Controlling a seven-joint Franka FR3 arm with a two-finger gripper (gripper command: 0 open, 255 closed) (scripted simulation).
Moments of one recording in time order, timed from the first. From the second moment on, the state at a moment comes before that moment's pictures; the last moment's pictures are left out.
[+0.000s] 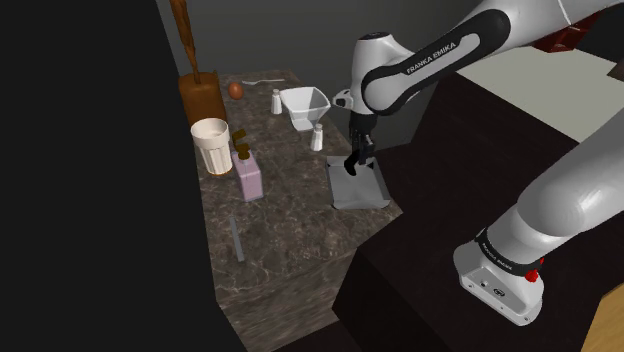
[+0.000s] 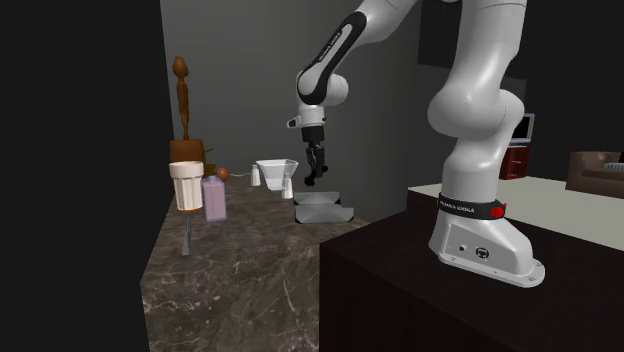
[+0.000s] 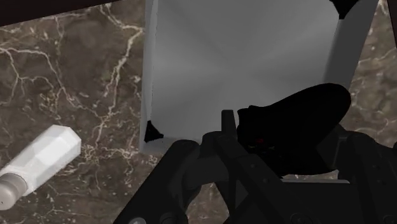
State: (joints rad) arm -0.18 -0.02 0.40 -2.43 0.00 2.29 -0.93
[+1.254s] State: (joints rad) arm -0.20 0.13 0.35 -2.50 -0.10 2.50 -0.92
